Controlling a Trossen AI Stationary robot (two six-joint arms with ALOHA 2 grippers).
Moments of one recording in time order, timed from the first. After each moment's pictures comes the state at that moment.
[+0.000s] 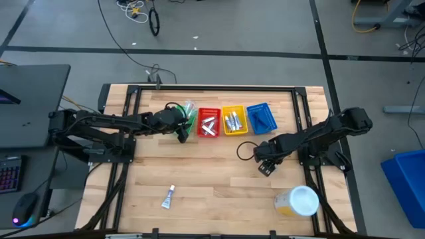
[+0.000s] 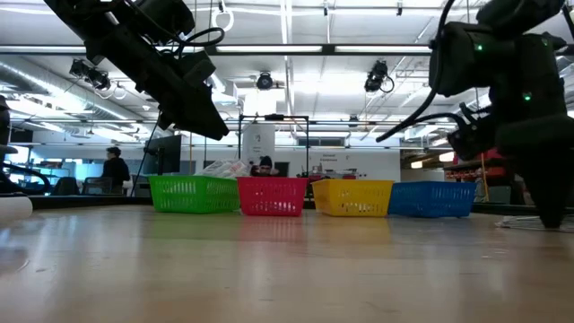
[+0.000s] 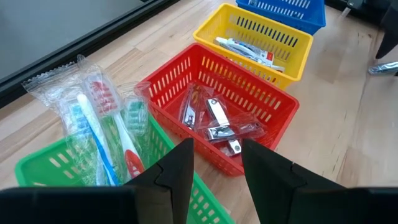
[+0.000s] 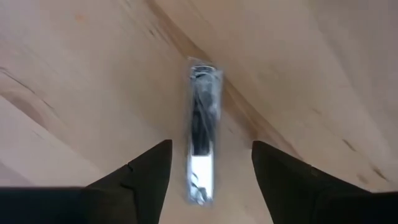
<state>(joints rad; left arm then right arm) 0.17 1.18 0.57 0.02 -0.30 -0.34 0.20 1.45 0.68 -0.80 -0.10 0.92</state>
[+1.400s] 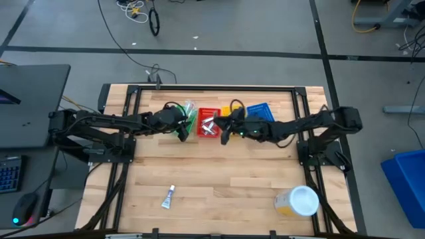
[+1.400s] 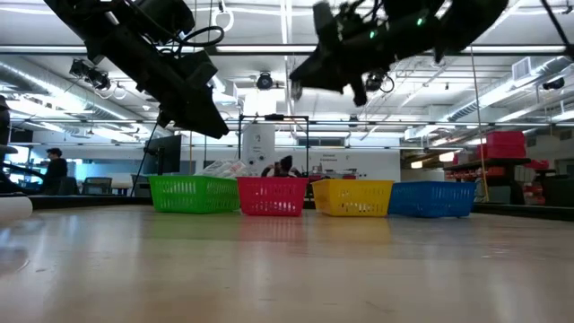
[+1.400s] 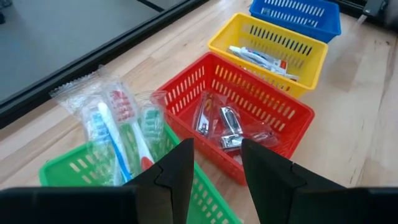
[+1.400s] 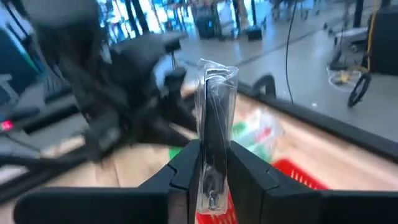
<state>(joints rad) 0.17 1.18 0.57 0.03 -0.36 -0.33 -0.01 1.55 0.82 0.54 0.40 0.34</state>
